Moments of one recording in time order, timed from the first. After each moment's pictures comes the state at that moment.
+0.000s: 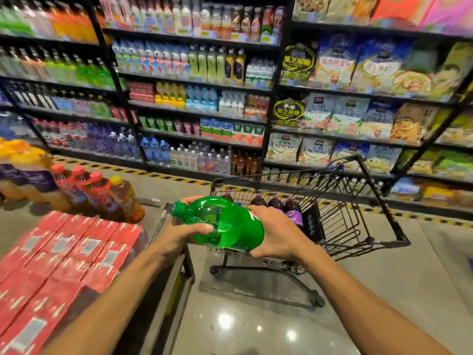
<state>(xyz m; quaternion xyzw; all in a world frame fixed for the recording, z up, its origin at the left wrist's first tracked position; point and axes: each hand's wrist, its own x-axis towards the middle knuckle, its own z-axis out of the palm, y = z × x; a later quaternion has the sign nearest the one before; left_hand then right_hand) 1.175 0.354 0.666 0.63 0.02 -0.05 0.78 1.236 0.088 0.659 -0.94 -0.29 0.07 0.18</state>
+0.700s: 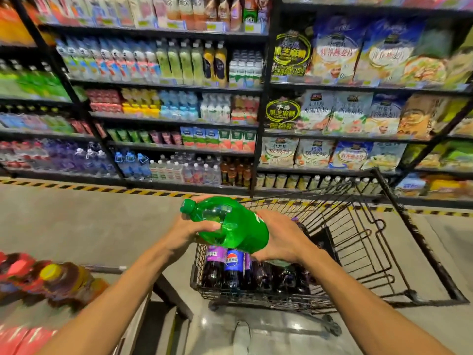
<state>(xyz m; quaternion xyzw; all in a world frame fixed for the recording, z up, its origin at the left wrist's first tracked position) 1.451 0.357 0.648 0.66 0.00 -0.16 0.73 1.472 0.092 0.619 -0.95 -0.21 0.10 0.22</state>
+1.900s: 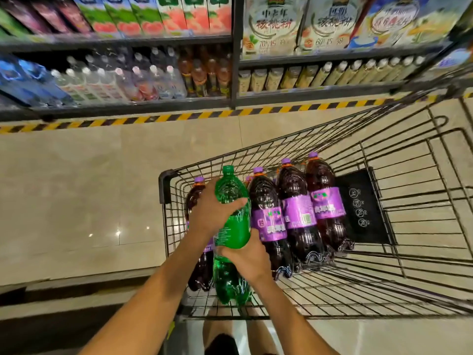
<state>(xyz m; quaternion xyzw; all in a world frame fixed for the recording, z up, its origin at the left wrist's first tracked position) 1.685 0.282 0.314 0.84 0.11 -0.30 0.44 1.567 0.177 0.297 -0.77 0.35 0.30 0.45</state>
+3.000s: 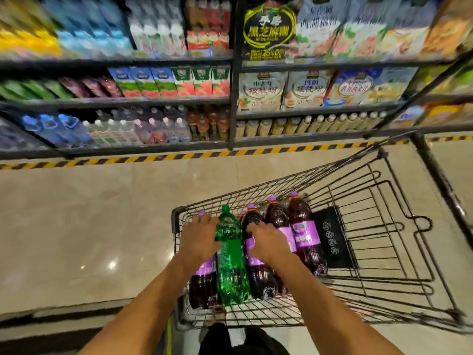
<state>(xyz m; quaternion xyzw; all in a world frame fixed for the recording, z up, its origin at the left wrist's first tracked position) 1.690 0.304 0.409 0.95 -0.17 -0.27 0.03 1.649 0.109 0.428 -0.93 0.03 0.35 0.11</state>
